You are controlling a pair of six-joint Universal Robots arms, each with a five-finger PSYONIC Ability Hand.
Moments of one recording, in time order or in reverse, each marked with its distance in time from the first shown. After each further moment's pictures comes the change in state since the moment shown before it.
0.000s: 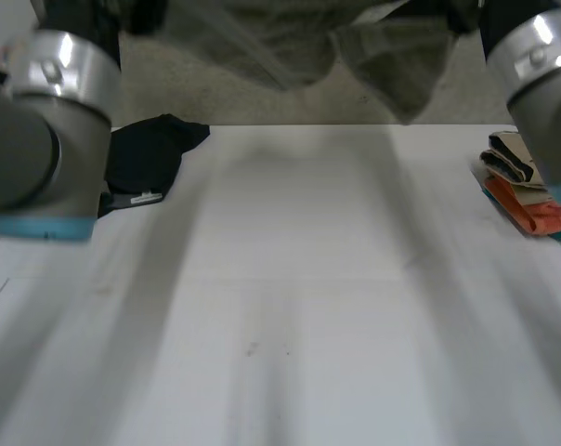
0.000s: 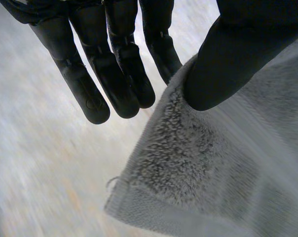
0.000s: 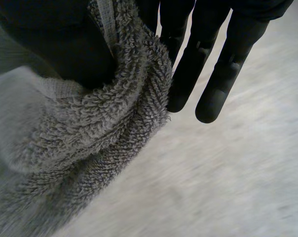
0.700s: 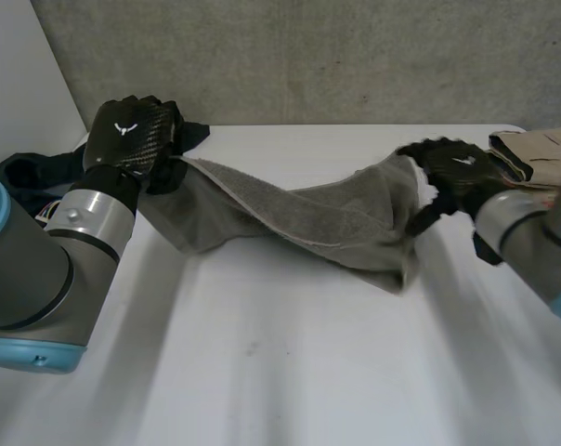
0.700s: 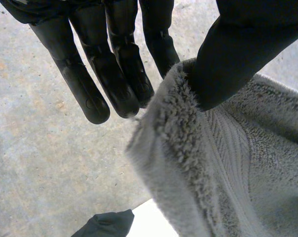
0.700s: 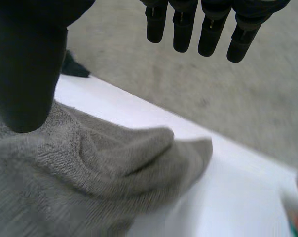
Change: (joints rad) left arm 0.025 0.054 -0.365 -0.097 0.003 -0.162; right arm -0.087 0.053 0.336 0.347 0.082 0.600; left_hand 0.000 0.000 0.000 0.000 0.000; right_hand -0.827 -0.905 -0.938 -0.942 -0.931
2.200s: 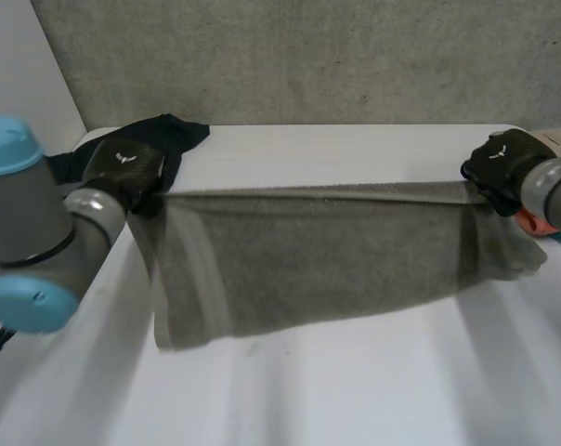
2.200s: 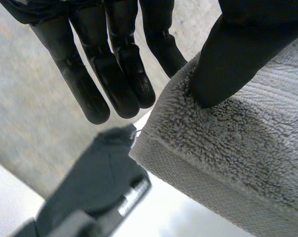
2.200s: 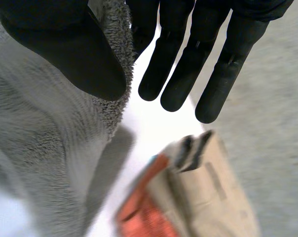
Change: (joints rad) left arm 0.094 -0.256 0.292 -0.324 0.004 0.247; right arm -0.049 0.105 -0.348 0.382 0.122 -0.831; left_hand 0.000 0.000 0.001 0.000 0.000; right_hand 0.839 0.916 0.934 0.941 0.955
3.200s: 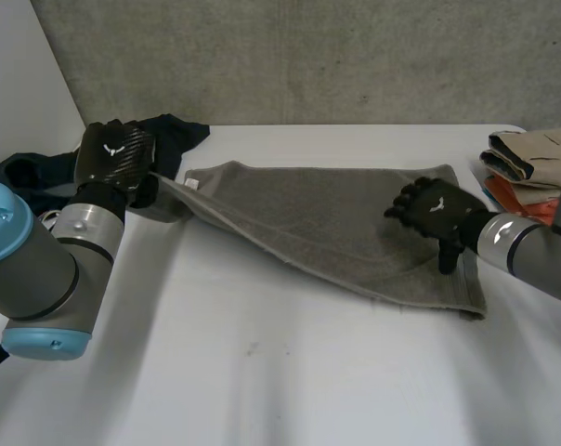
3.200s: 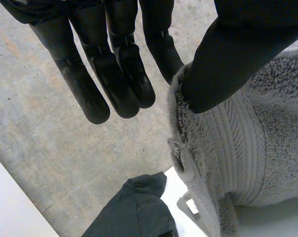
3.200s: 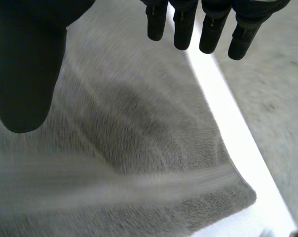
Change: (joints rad) left arm 0.006 0.130 -0.328 0.463 0.010 -0.096; right arm -0.032 0.090 0.195 -0.175 -0.395 -0.012; left_hand 0.000 0.001 0.000 0.000 0.010; right_hand -0.864 -0.943 -0.965 -0.970 -0.974
